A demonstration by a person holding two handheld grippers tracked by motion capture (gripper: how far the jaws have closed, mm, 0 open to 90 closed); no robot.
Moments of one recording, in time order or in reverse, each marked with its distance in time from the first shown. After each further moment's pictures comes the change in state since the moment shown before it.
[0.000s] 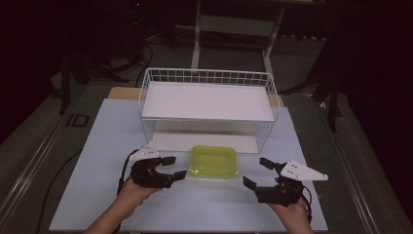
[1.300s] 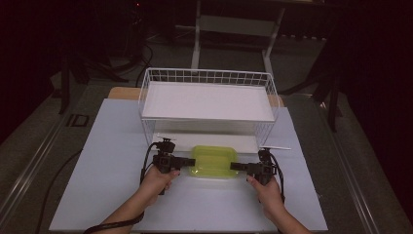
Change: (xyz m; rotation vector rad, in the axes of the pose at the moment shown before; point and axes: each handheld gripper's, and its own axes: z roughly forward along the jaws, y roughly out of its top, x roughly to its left) left arm 0.044 -0.001 0.079 0.228 0.088 -0.471; right arm -0.072 -0.044 0.097 0.364 0.034 0.714
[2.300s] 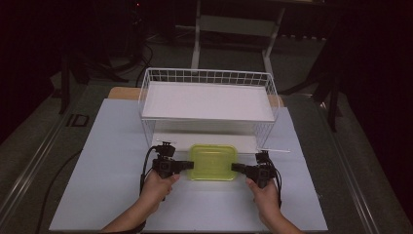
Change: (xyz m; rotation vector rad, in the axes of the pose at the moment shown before) left arm -0.021 -0.009 -0.020 -0.060 0.020 0.001; right arm 0.026 -0.008 -0.005 -0.061 -0.072 -0.100
